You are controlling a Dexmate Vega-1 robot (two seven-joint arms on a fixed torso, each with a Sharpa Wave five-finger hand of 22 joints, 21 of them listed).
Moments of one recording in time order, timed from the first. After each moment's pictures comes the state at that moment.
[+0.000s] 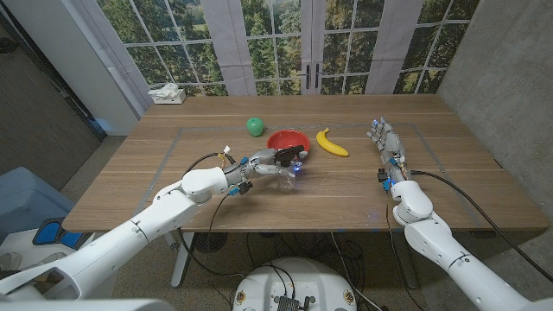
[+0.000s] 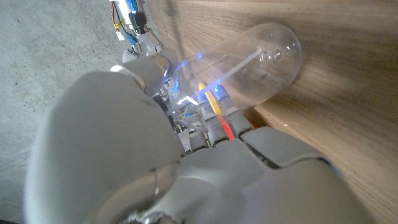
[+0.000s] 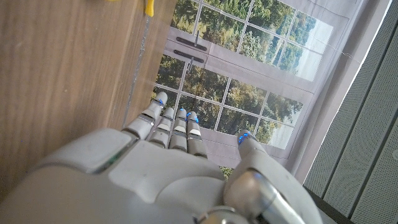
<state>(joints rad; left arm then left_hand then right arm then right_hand) 0.90 0.74 0.59 -1.71 -0.50 -0.09 -0.36 1.23 -0.12 0.85 -0.19 0.23 0.53 -0.22 0.30 0.19 0.28 -0.09 0.28 0.20 0.41 -0.04 0.30 0.30 0.27 0.10 0.45 0.33 -1.10 -0.51 -0.29 -1.51 0.50 0.44 -0.24 0.25 0.16 0.38 0.03 0.19 0.24 0.07 0.19 0.18 0.20 0.03 0.21 0.21 0.09 -0.01 0.24 0.37 0.27 0.00 0.30 0.17</state>
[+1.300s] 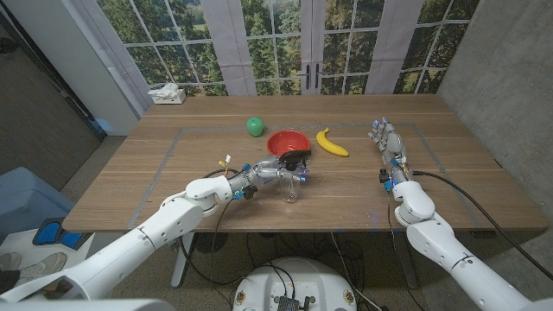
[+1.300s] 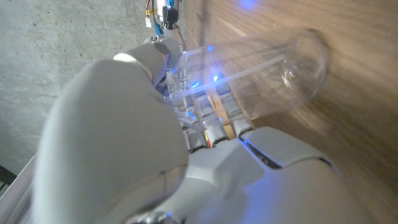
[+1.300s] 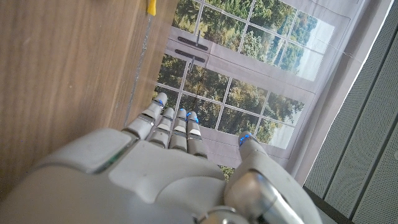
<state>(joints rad) 0.93 0.69 0.58 -1.69 -0.75 0.01 -0.42 1.24 -0.04 0.58 -0.04 0.41 0.78 0.00 0.27 0.31 0.41 -0.03 0.32 0.30 0.52 -0.05 0.36 0.47 0.21 0.12 0.91 0.39 -1.11 -0.52 -0.29 -1.52 0.51 0.43 -0.24 0.22 0.15 0.38 0.03 0.19 0.24 0.07 0.19 0.18 0.20 0.03 0.21 0.21 0.09 -0.01 0.24 0.36 0.27 0.00 0.28 0.17</state>
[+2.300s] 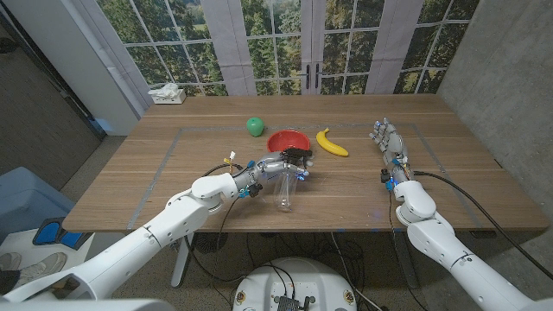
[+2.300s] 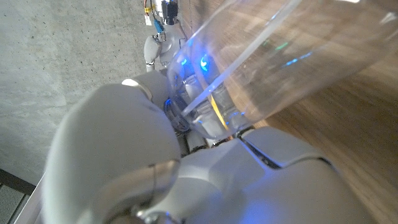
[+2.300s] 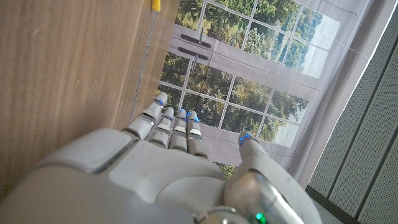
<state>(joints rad) 0.91 0.67 0.59 -1.70 -0.69 -0.04 -0.37 1.18 0.03 0.87 -0.15 0.17 0.67 0.02 0.24 0.39 0.72 -0.10 0.51 0.49 0.98 -0.14 0.54 0.54 0.48 -0.05 1.21 0.24 -1.10 -0.51 -0.29 -1.48 0.53 0.44 -0.22 0.22 0.15 0.38 0.02 0.18 0.25 0.07 0.19 0.18 0.20 0.03 0.21 0.21 0.10 -0.01 0.24 0.36 0.28 0.00 0.27 0.17</state>
